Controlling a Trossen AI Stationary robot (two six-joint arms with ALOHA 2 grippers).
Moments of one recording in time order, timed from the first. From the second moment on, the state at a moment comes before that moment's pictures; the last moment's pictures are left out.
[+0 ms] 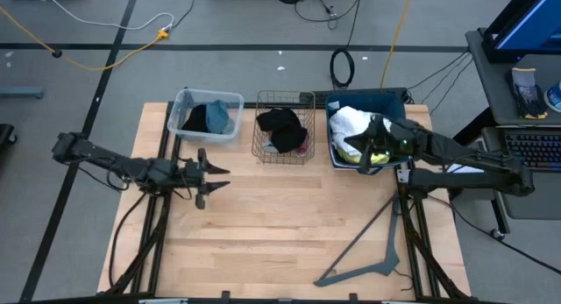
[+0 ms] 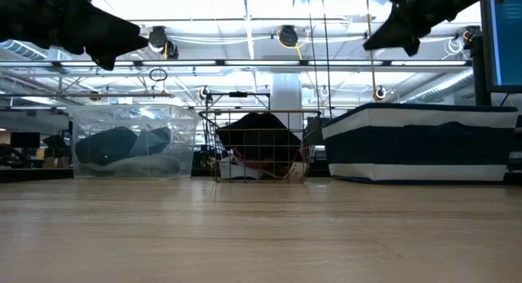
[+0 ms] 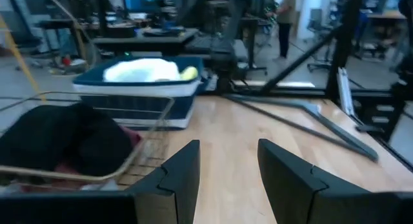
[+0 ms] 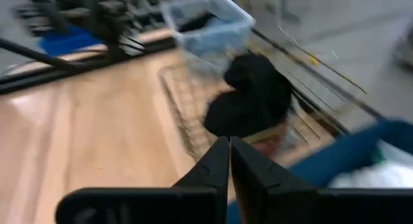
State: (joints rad) left arm -0.27 0.56 0.20 0.31 -0.32 -0.02; right arm -0.28 0.71 0.71 -0.39 0.08 0.16
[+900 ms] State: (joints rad) left arm -0.08 0.29 0.19 0.05 -0.23 -0.06; right arm -0.01 0.30 0.44 -0.34 0.07 0.16
